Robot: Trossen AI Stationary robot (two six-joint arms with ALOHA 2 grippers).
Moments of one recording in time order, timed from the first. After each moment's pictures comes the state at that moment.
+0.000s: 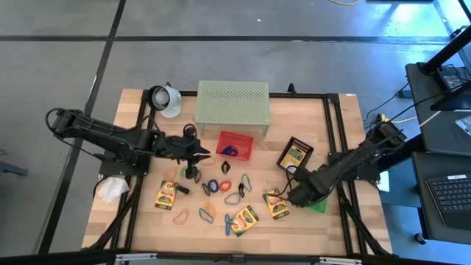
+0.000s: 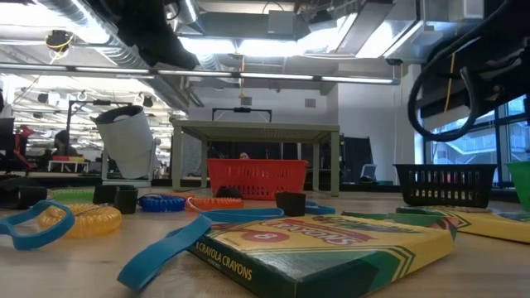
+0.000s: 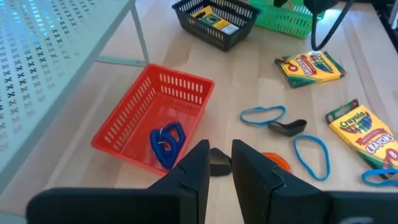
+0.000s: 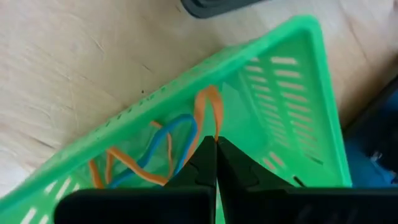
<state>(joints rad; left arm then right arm) -0.16 1.06 0.74 -0.31 -0.29 -0.21 0.59 1.58 0.88 -1.13 -0.01 1.40</state>
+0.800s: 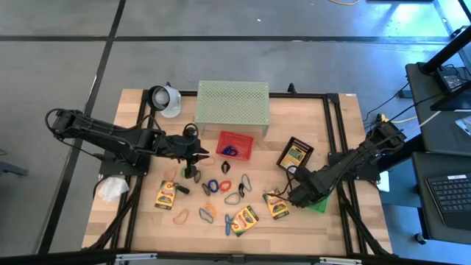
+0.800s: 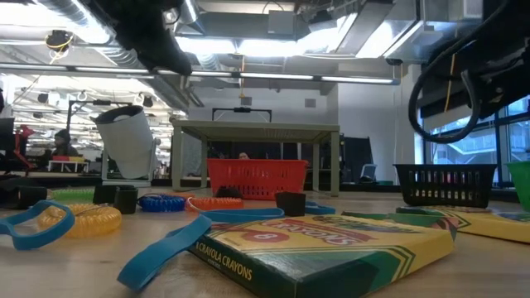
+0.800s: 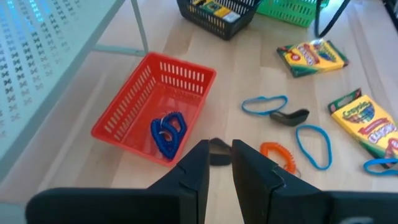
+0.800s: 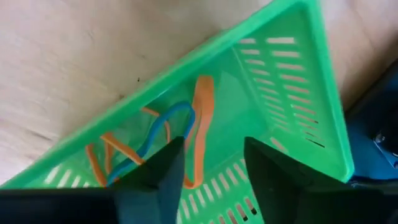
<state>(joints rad) -0.14 1.06 0.74 -0.36 -0.26 -0.21 0.60 1.58 0.89 -1.14 -0.04 1.45</state>
